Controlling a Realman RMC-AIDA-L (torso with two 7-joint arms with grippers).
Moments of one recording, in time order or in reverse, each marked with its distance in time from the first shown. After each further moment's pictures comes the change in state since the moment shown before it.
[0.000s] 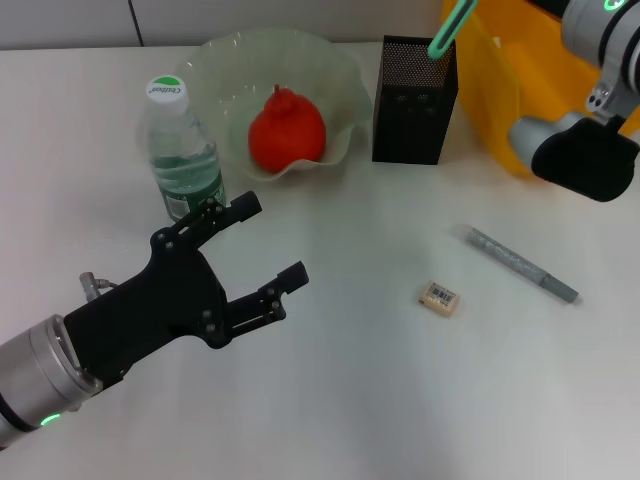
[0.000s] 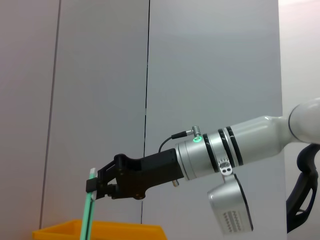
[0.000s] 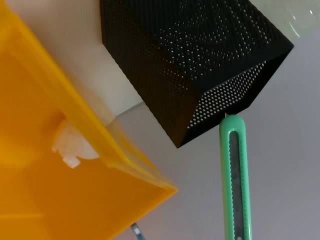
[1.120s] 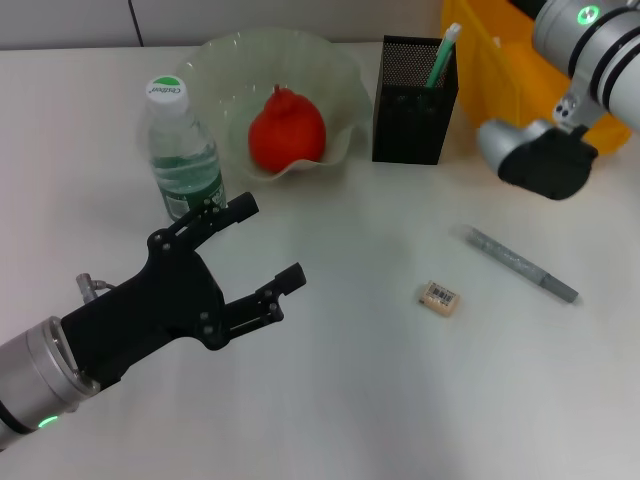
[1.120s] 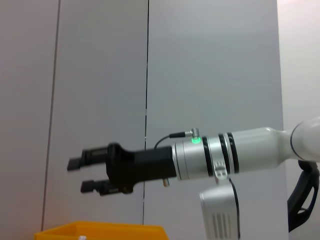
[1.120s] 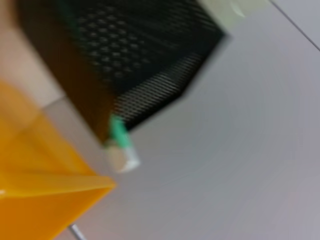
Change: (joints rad) left arm 0.005 0.002 -0.001 0.000 0.000 0.004 0.015; right arm 0.009 0.003 -0.074 0.119 0.108 0.306 0.042
